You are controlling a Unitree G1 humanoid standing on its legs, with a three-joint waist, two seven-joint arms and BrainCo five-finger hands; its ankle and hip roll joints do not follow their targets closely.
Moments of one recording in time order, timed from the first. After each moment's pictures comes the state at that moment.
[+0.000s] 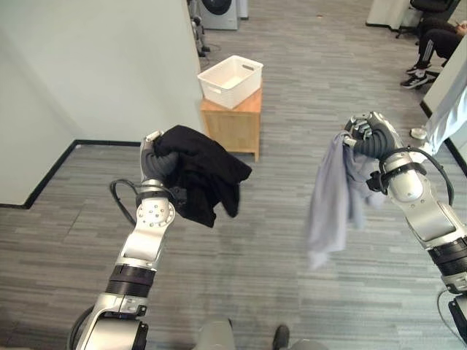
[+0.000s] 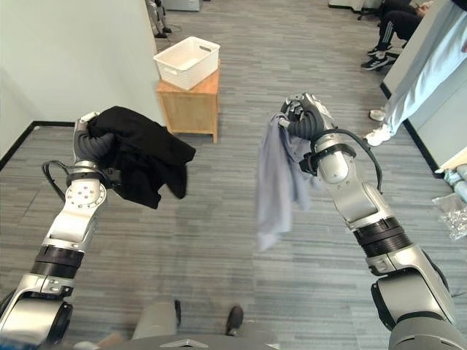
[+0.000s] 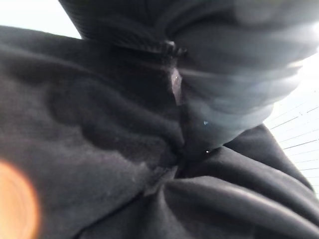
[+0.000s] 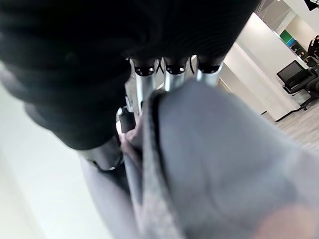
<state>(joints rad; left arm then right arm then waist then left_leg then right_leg) -0.41 0.48 -0.05 0.14 -0.08 0.03 0.41 -0.60 -0.75 0.30 0.12 -0.11 0.06 -0.15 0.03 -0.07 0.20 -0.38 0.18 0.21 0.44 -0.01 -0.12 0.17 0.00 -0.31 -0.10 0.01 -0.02</state>
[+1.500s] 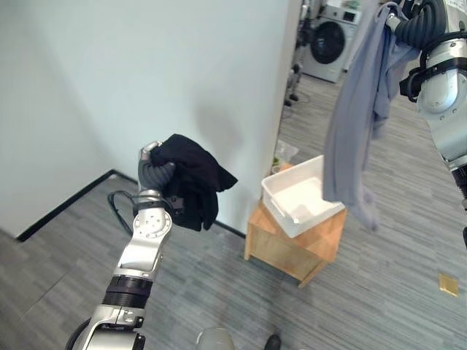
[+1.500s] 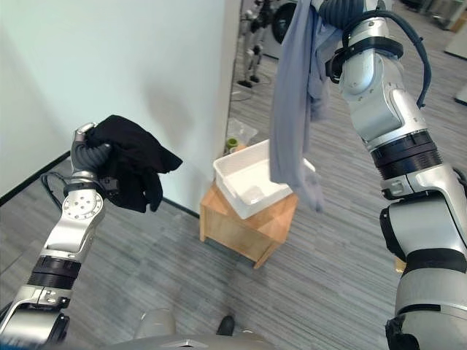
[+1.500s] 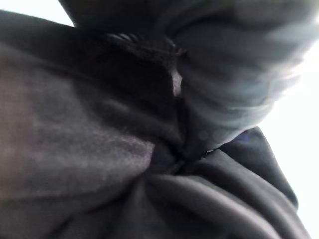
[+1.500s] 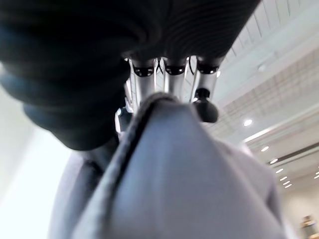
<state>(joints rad) -0.33 0.49 -0.04 0.14 -0.15 -0.02 0.41 -1.18 -0.86 0.44 0.39 -0.26 0.13 -0.33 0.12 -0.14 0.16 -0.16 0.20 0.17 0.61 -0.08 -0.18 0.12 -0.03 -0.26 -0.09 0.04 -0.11</state>
